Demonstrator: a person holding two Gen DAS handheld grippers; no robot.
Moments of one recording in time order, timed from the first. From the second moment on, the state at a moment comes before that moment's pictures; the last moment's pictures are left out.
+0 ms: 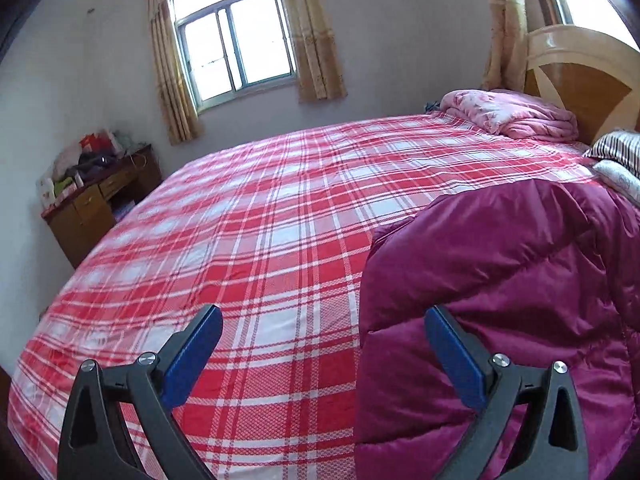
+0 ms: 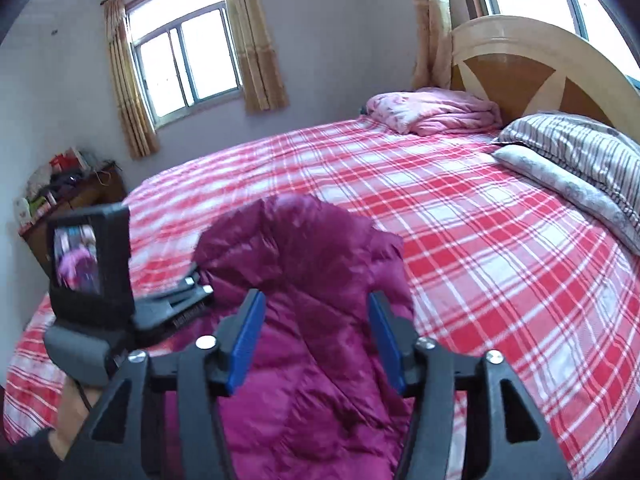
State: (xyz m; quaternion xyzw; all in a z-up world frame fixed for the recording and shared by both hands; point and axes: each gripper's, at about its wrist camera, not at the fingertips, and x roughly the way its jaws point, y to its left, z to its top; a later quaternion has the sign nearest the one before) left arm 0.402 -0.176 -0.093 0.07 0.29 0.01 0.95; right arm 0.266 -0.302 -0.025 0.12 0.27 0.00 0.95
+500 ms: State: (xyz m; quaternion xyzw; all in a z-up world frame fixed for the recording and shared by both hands) left arm 0.414 -0.235 -0.127 0.17 0.31 0.00 0.94; right arm 0.320 -0.330 -0.103 0.12 0.34 -0.06 0.93
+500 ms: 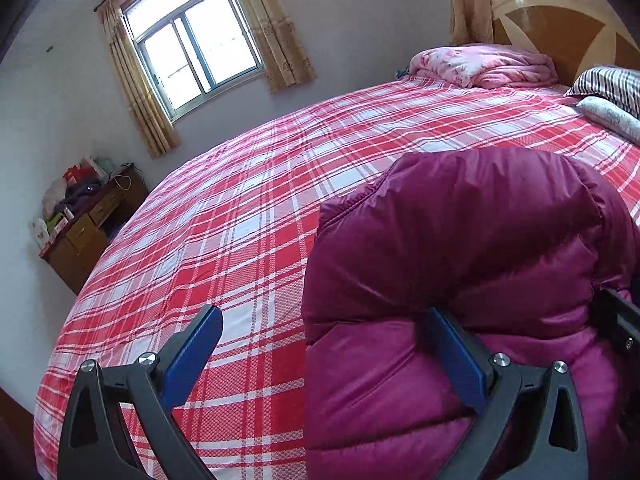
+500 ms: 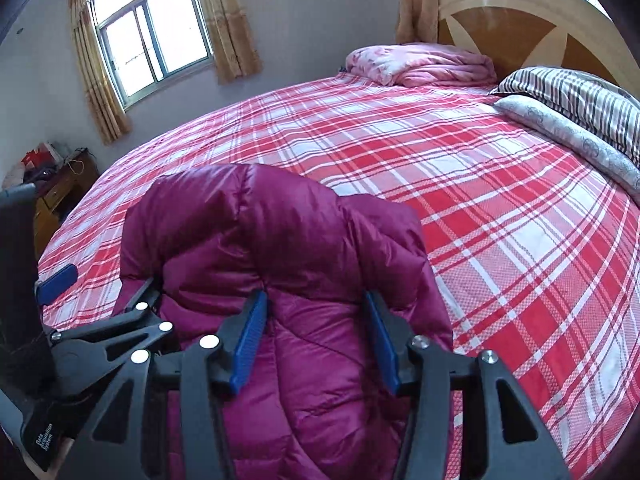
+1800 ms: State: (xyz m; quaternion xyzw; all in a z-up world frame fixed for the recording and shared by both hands) left arm 0.429 -0.237 -0.155 0.14 0.35 -0.02 0.92; right arm 0.336 -0.333 -0.136 0.12 0.37 -0.07 0.92
